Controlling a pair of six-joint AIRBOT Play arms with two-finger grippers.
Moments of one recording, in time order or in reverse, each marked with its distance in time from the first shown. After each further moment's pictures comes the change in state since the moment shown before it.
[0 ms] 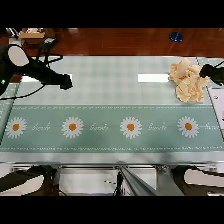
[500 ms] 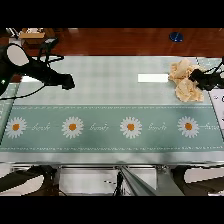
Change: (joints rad) left arm 0.000 0.000 0.000 -0.060 -0.008 0.000; right arm -0.027 -0.196 0.000 0.332 -0.114 -0.055
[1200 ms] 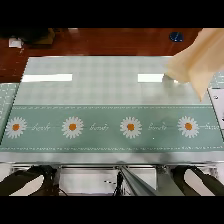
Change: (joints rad) left arm 0.000 0.158 0.574 -0.058 -0.175 -0.029; right arm 0.006 0.649 0.232 0.266 0.091 -0.383
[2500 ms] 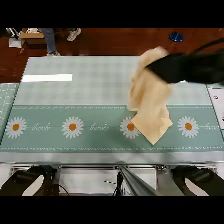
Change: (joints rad) left arm 0.000 0.355 -0.080 0.003 -0.143 -0.074; right arm 0.755 0.076 -0.246 -0.046 0.313 0.194
